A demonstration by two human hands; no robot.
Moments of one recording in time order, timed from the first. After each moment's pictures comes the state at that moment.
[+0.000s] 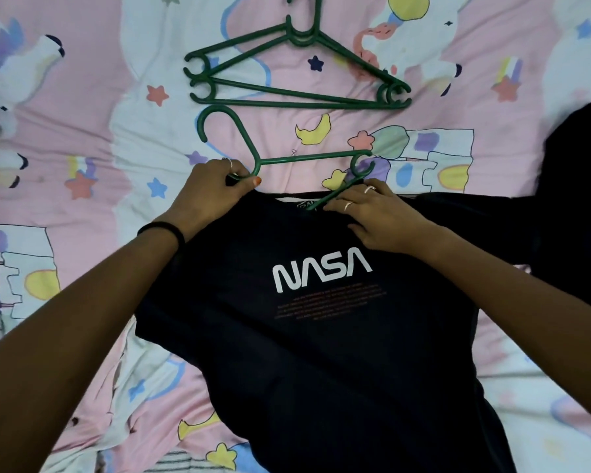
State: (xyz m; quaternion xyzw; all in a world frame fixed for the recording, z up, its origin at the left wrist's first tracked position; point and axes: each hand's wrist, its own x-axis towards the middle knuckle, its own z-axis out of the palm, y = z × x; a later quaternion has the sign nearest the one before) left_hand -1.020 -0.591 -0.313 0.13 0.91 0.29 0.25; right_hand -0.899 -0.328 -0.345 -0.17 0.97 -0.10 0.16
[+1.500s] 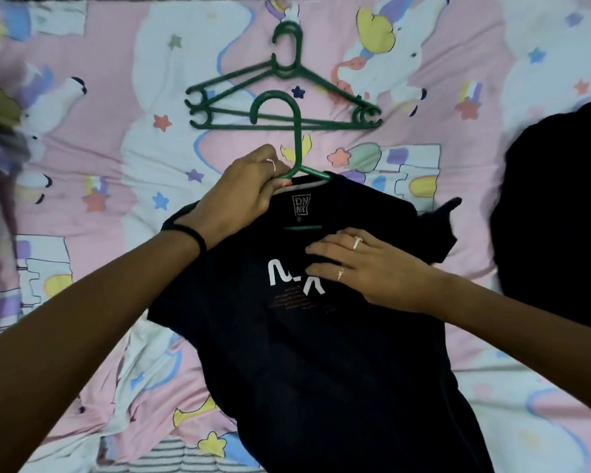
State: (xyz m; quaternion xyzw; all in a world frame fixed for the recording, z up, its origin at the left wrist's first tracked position) left_hand -0.990 -0.537 -0.256 0.40 0.87 0.28 0.11; right_hand -0.824 -0.341 -0.270 -0.34 0.93 -0.09 0.07
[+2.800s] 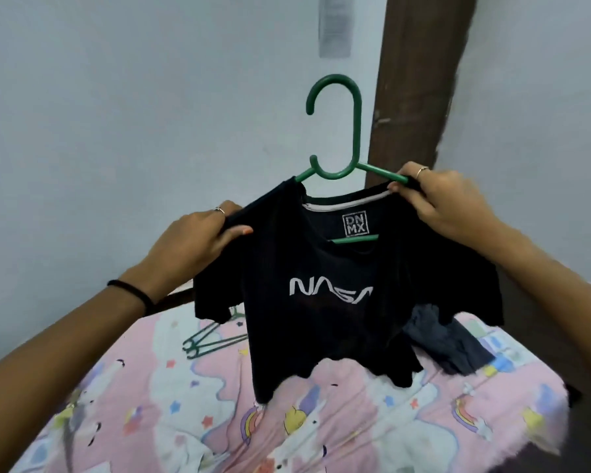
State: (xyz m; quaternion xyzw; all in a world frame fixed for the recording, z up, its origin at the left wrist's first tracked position) left_hand -0.823 -0.602 0.255 0.56 0.78 0.21 -0.18; right_hand -0.585 -0.324 0.278 0.12 0.91 0.05 -0.39
